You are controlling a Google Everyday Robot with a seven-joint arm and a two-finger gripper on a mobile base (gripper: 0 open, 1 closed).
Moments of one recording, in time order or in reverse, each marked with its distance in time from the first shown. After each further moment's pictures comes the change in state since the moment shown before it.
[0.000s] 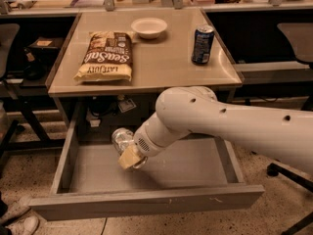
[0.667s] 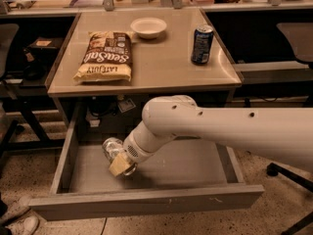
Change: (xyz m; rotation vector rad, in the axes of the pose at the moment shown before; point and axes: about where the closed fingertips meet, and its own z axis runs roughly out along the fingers) arm -0.002 0.009 0.050 -0.064 0.034 -0.016
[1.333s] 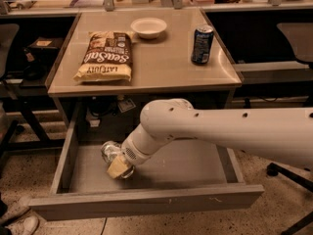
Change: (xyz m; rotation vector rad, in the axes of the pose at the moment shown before) arm 0.001 0.005 0.017 -0.033 0.011 0.006
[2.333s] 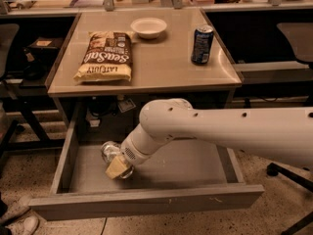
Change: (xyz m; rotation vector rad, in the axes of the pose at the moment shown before) arm 0.000 0.000 0.000 0.000 0.000 0.000
